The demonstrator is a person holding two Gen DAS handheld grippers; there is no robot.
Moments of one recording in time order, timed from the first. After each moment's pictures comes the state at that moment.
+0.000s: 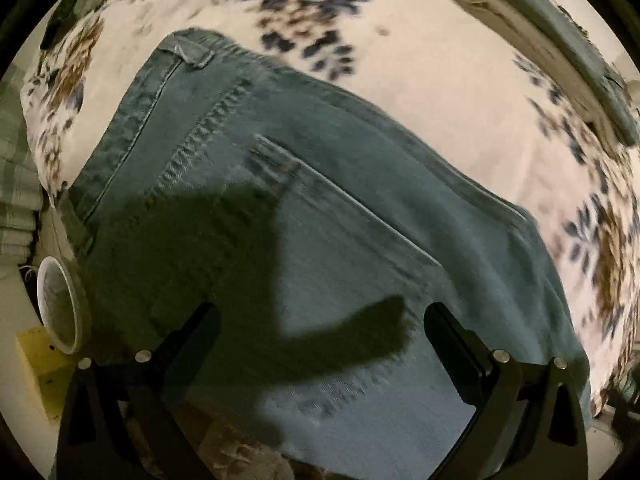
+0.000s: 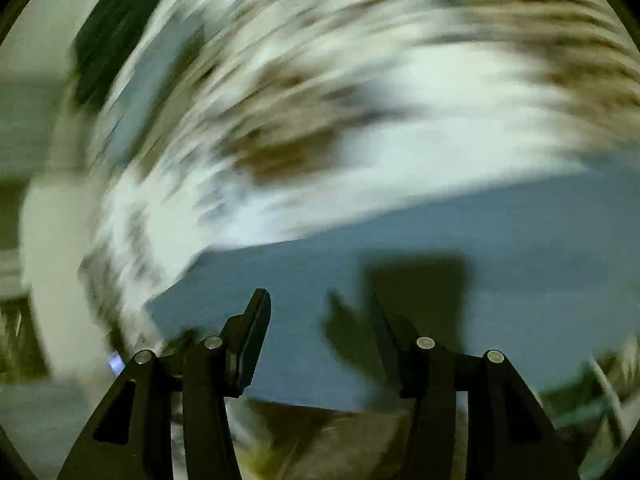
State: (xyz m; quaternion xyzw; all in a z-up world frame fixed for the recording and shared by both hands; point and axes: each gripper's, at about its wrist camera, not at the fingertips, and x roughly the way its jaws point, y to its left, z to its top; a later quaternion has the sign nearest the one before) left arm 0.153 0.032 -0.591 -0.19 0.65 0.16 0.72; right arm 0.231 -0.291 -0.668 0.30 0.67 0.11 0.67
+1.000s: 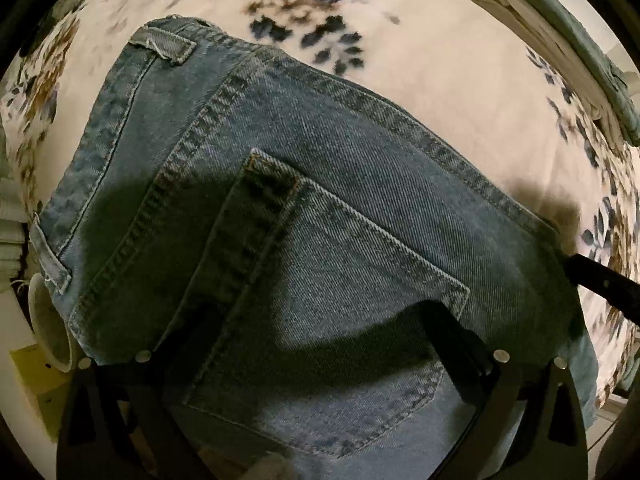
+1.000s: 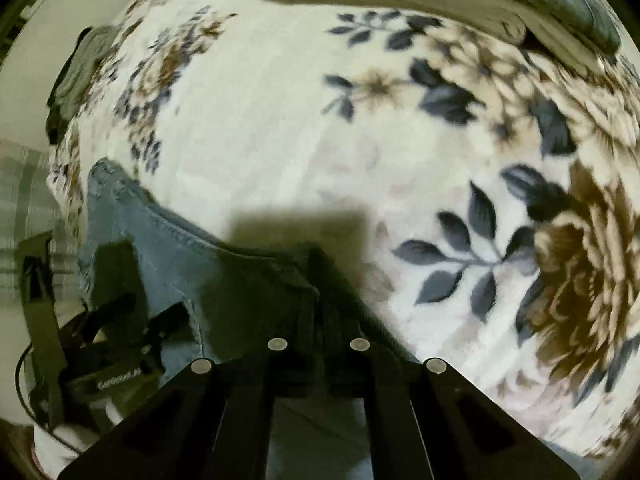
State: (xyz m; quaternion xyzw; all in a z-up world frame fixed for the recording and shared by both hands) left arm 0.166 0.049 -0.611 -0.19 0.65 0.14 0.72; right arm 0.315 -0.094 -0.701 -0.06 0.67 0.25 0.70
